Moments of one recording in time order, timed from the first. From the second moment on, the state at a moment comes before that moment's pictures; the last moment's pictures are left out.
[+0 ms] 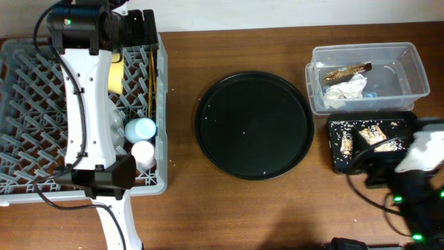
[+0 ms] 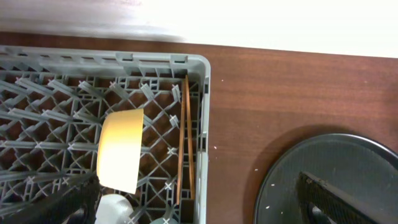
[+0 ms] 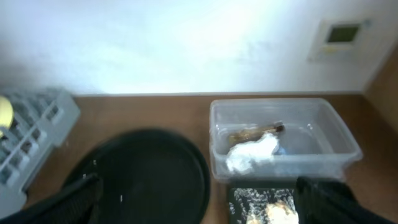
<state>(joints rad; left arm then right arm) -0.10 2.20 2.79 -1.48 -0.06 -0.15 -0.20 0.60 1.12 -0.83 -0.25 -0.03</state>
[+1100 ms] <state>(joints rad) -0.10 2.20 2.79 -1.48 -0.06 -0.15 -0.05 0.02 0.01 -0.06 -0.17 0.16</state>
